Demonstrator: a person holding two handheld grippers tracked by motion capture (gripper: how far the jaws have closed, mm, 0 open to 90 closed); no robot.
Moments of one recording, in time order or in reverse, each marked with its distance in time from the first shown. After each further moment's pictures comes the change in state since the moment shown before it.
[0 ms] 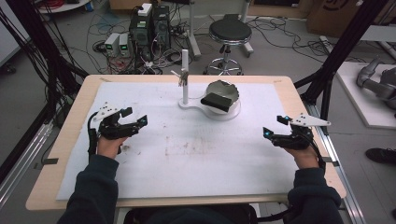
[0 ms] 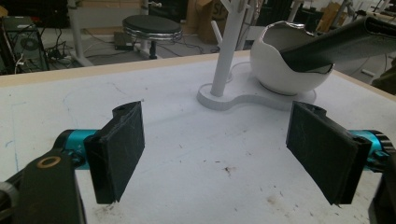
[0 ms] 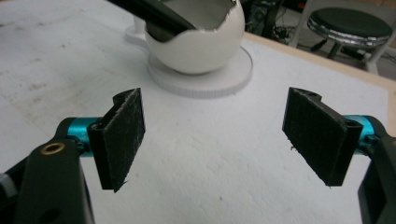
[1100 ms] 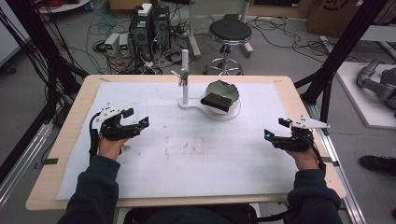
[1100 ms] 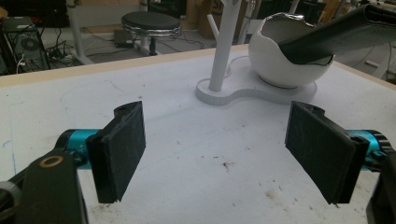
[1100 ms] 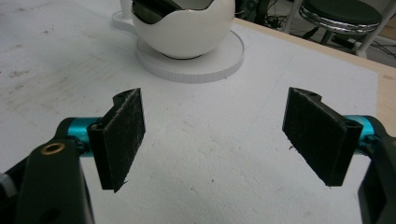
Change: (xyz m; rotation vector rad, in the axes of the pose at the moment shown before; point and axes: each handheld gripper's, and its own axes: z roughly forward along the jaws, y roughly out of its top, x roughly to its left) left arm -0.005 -0.001 0.001 0.020 0.007 0.020; right arm 0.000 -0.007 -0.001 0.022 -0.037 0.003
